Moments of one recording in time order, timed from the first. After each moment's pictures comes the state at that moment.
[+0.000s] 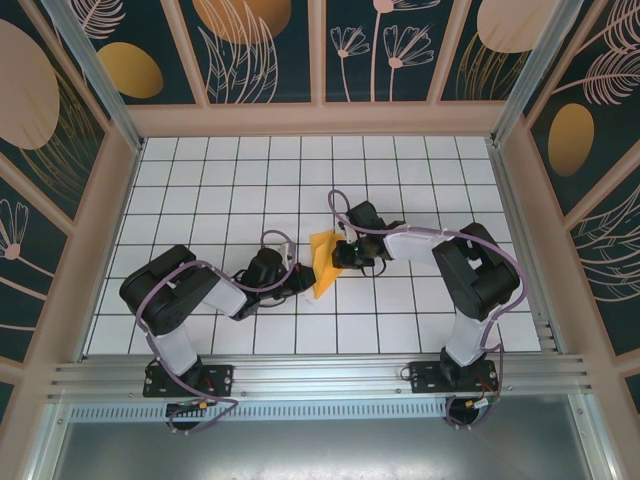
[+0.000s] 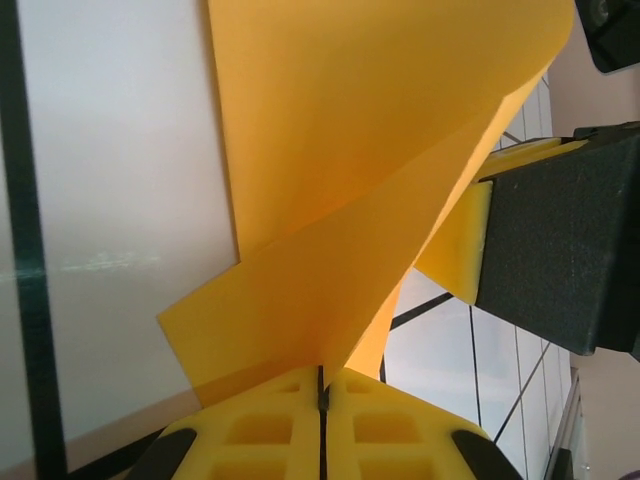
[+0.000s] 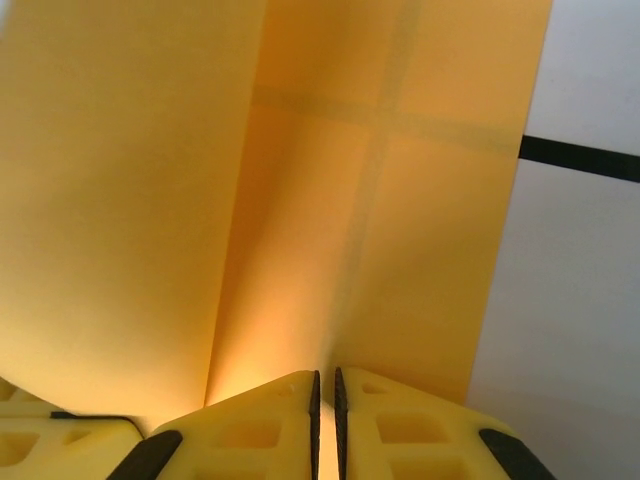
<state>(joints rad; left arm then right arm) -0.72 1.78 0.43 0.80 0.32 -1.03 0.61 1.79 0.96 -0.26 -0.34 0.49</state>
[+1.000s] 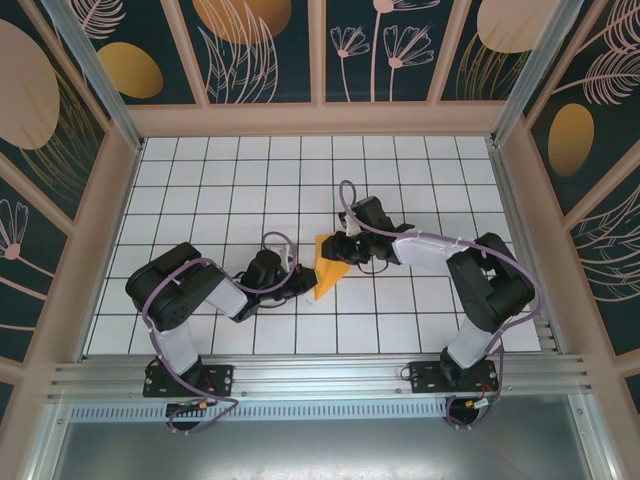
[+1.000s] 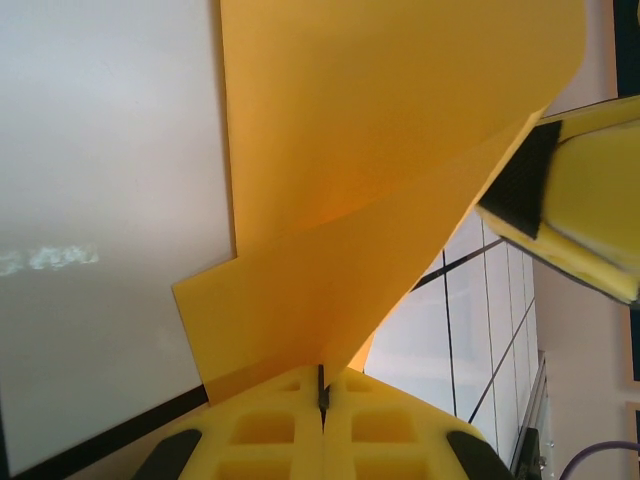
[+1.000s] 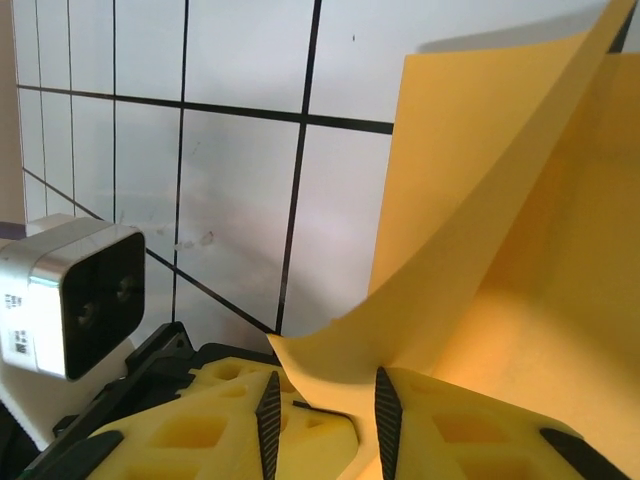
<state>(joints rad) -0.72 1.81 0.41 0.88 0.37 -1.06 0.61 1.70 0.90 -0.10 -0.50 0.67</state>
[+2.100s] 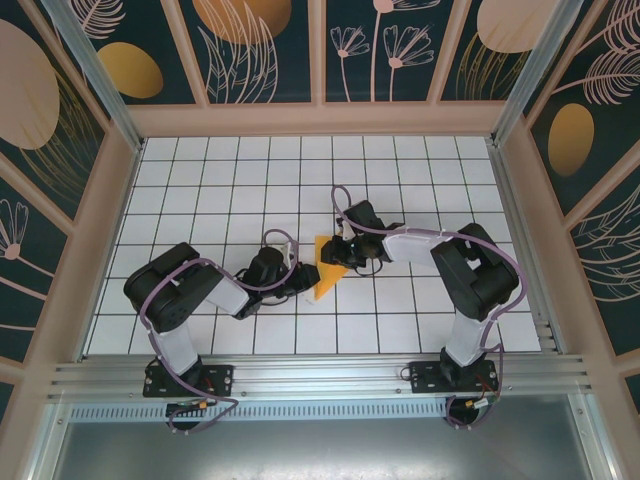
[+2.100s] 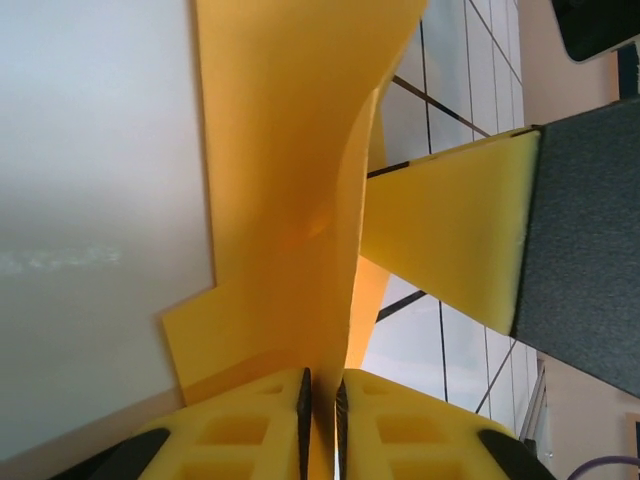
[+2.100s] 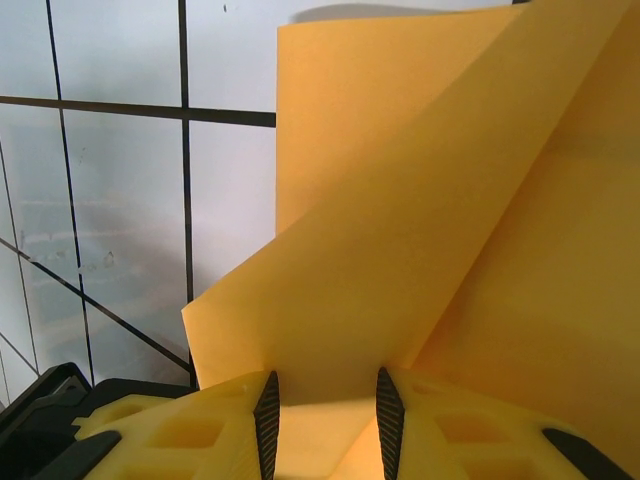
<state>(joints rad) -0.72 1.80 0.44 0.83 0.35 -1.07 0.63 1.80 0.95 -0.15 -0.42 0.68</state>
